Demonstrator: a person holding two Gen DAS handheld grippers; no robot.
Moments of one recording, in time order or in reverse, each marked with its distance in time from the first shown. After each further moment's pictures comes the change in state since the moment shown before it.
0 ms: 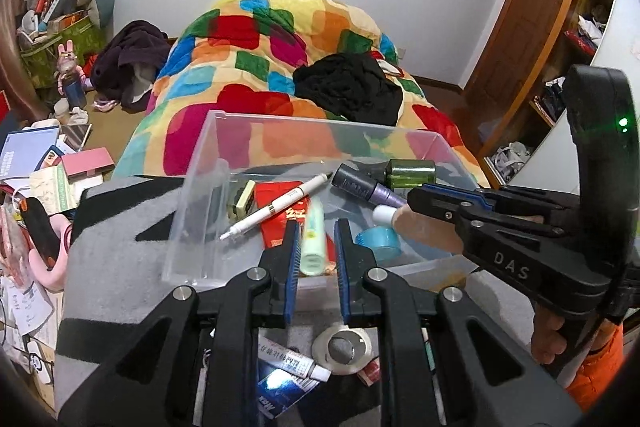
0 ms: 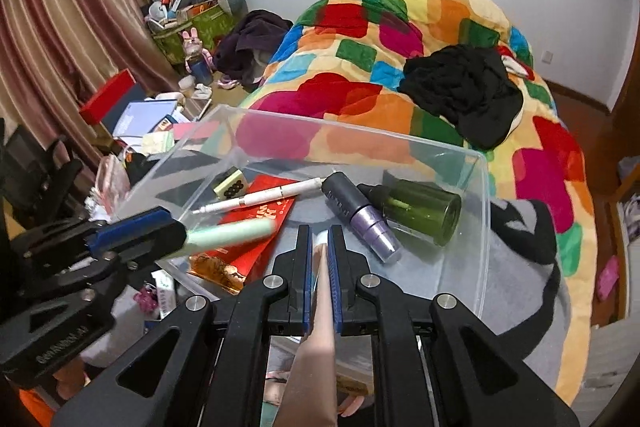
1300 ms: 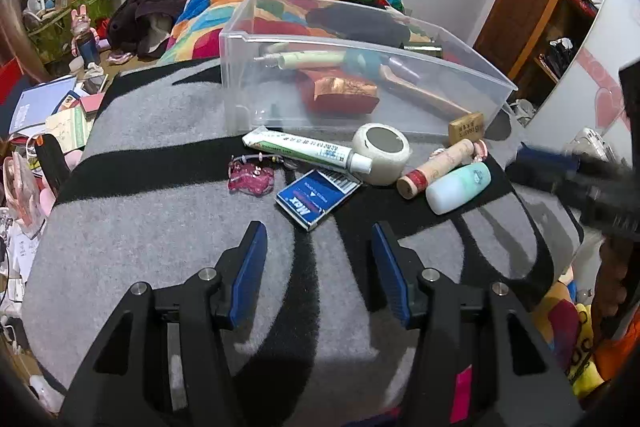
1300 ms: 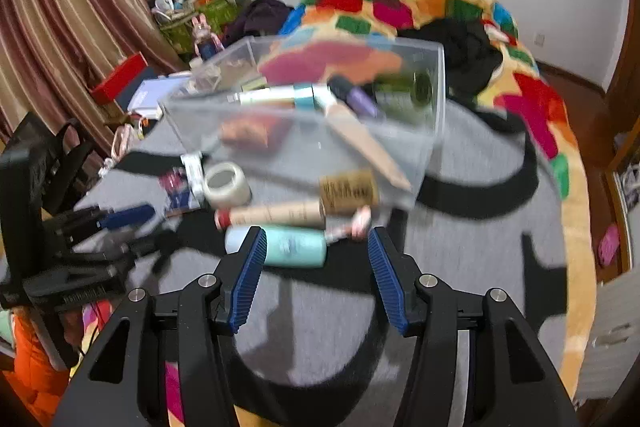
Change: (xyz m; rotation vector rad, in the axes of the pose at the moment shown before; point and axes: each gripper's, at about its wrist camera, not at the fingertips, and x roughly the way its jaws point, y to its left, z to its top) left arm -0.022 0.019 -0.114 0.014 0.125 0.042; right arm -0.049 0.001 -0.117 0.046 0.053 0.036
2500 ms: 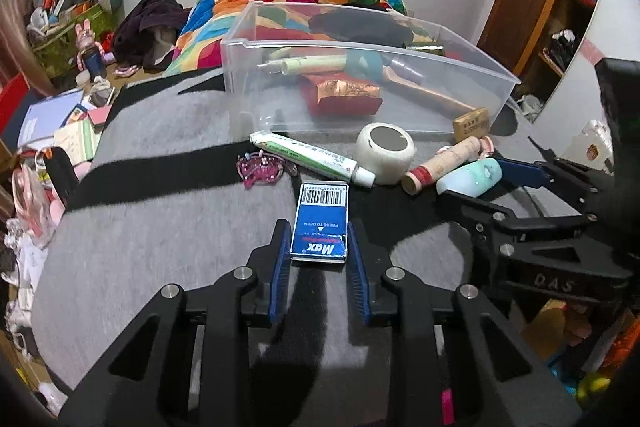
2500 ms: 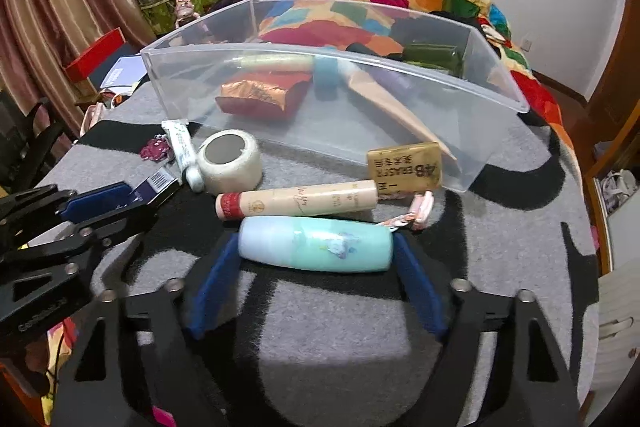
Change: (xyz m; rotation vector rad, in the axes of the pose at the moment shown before) left arm -0.004 -0.001 -0.007 0.024 -0.028 0.033; right arm 0.039 0.043 -0.009 -0.042 -0.011 -0.125
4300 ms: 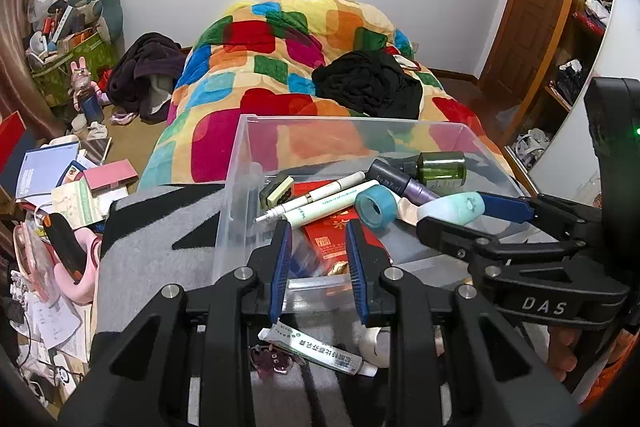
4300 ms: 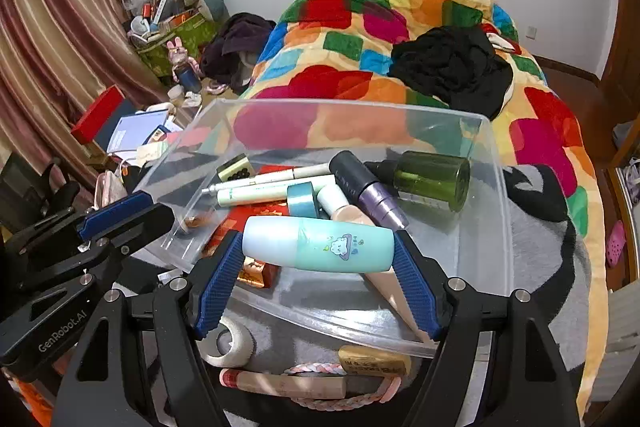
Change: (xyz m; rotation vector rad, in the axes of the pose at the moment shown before) left arm 0.015 0.000 0.122 0.014 -0.096 0.016; right arm 0.016 -0.034 0.111 0.111 -0.024 0.094
